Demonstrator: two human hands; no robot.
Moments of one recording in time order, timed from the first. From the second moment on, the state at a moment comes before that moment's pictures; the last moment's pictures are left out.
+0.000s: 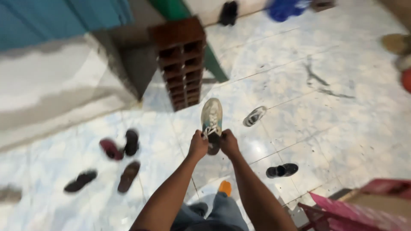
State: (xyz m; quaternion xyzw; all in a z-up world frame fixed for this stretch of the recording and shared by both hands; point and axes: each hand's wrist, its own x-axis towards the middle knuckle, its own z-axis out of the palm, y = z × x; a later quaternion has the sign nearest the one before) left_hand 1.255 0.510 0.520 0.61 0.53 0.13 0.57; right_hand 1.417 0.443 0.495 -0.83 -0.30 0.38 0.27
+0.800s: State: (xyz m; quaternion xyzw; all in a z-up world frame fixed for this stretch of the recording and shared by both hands) left_hand 1.219 0.509 0.207 0.47 0.66 0.17 0.56; right_hand 1.390 0.485 0.138 -0.77 -0.36 0.50 0.19
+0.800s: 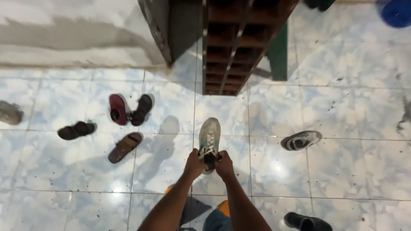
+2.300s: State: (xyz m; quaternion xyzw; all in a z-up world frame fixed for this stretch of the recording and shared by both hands) left_hand 1.184 0.519 0.129 0.49 0.67 0.03 0.55; right_hand 1.403 0.524 0.092 -0.73 -0.39 0.55 0.07
